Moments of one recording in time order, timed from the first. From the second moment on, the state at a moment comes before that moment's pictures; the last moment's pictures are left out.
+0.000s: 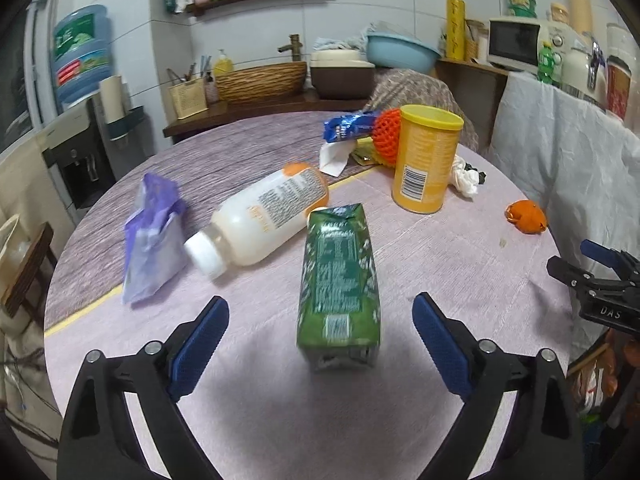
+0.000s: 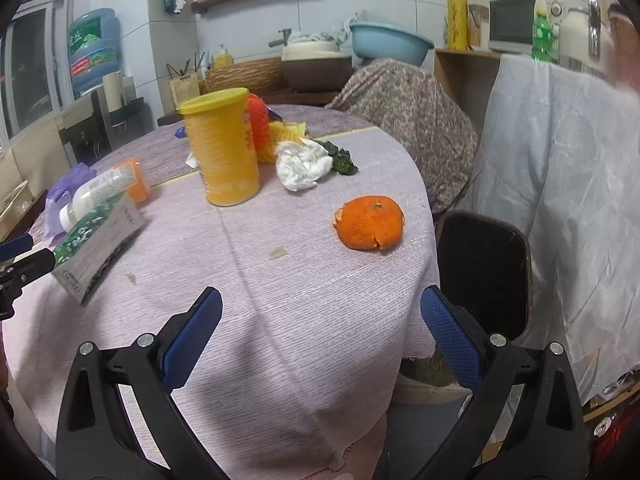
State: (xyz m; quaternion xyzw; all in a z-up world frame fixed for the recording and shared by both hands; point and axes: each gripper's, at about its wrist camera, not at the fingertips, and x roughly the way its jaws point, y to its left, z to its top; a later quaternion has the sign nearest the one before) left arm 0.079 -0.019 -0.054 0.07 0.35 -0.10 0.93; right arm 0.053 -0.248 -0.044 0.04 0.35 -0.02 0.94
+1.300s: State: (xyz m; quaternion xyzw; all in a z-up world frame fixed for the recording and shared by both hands) left arm 0.138 -0.055 -0.049 0.07 0.42 -0.18 0.89; right arm 0.121 -0.296 -0.051 0.04 0.37 0.01 0.93
